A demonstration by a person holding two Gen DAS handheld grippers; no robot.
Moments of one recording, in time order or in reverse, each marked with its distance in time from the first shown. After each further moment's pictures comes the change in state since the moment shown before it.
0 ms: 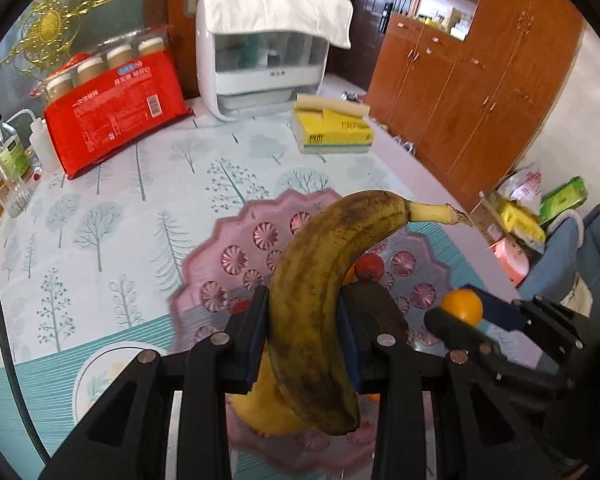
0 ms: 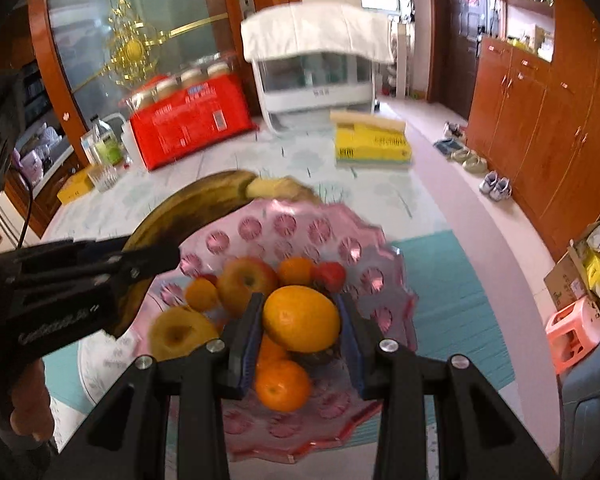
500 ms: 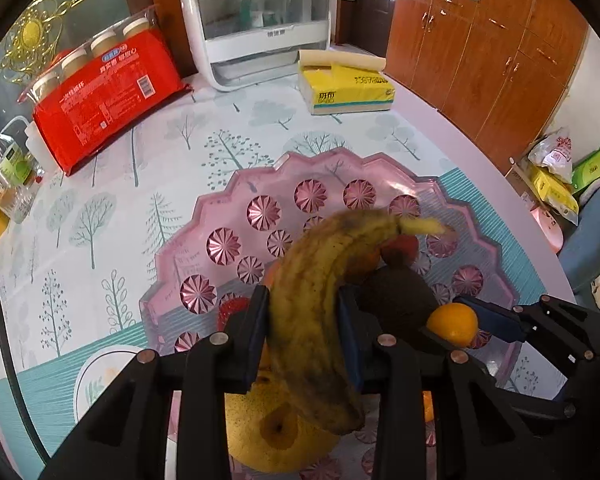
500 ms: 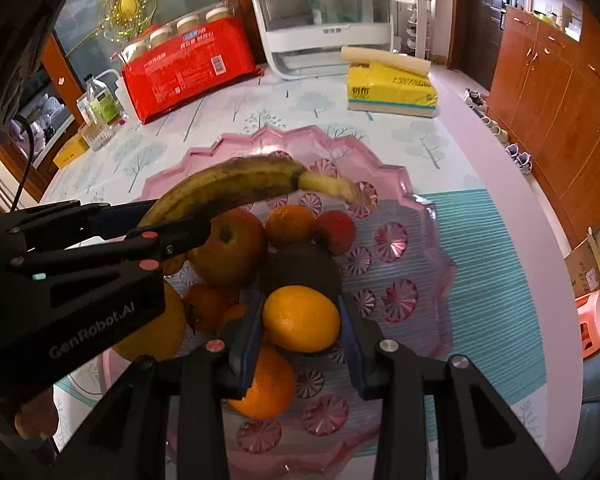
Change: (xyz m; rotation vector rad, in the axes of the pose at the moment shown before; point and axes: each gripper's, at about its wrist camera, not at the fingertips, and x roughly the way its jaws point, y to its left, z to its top) left arm 0.058 -0.014 0.000 0.048 0.094 0.110; right arm 0.055 -0.005 -0.011 -0.025 0.140 0.050
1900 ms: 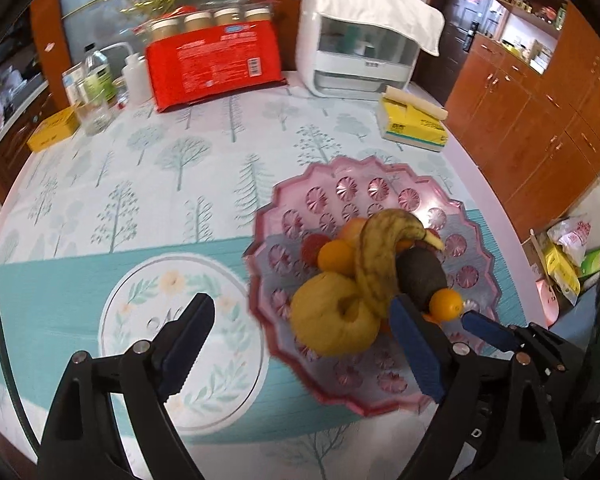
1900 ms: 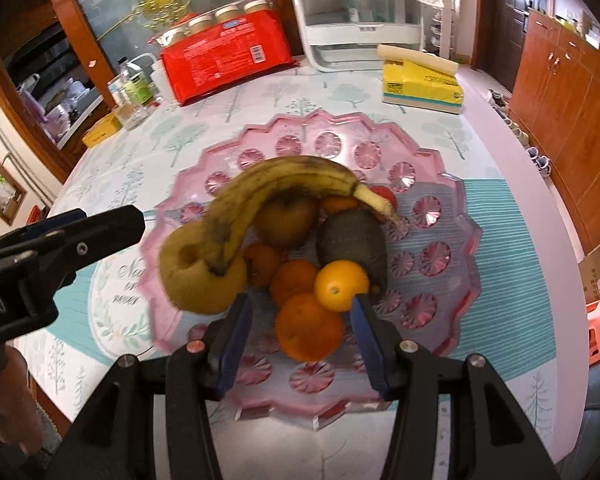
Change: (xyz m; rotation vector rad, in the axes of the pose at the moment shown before) left arm -0.095 0.052 -0.070 -0.310 -0.058 0.070; right arm -0.038 0.031 -0.025 -0.071 0.017 0.076
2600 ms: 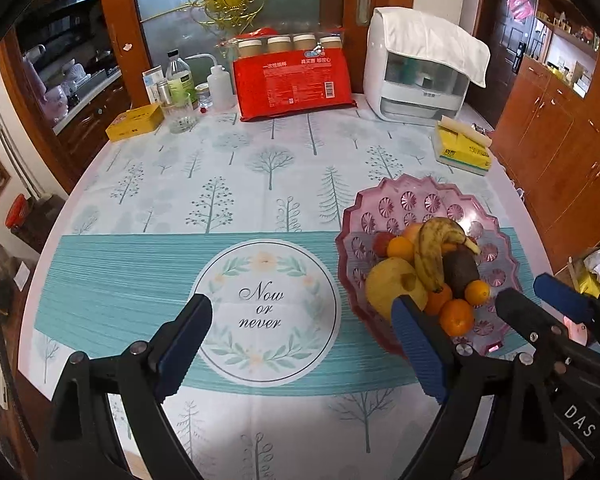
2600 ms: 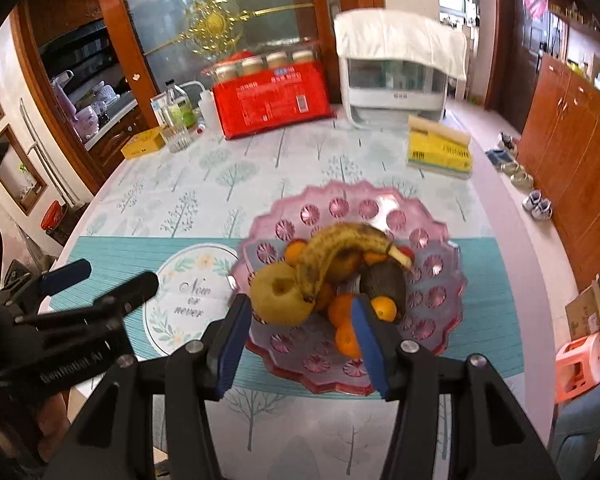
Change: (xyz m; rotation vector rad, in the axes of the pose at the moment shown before) left arm -0.083 0.032 -0.025 -0.090 -0.055 0.189; right arm -0.090 0.057 0.018 -0.077 -0.115 0.009
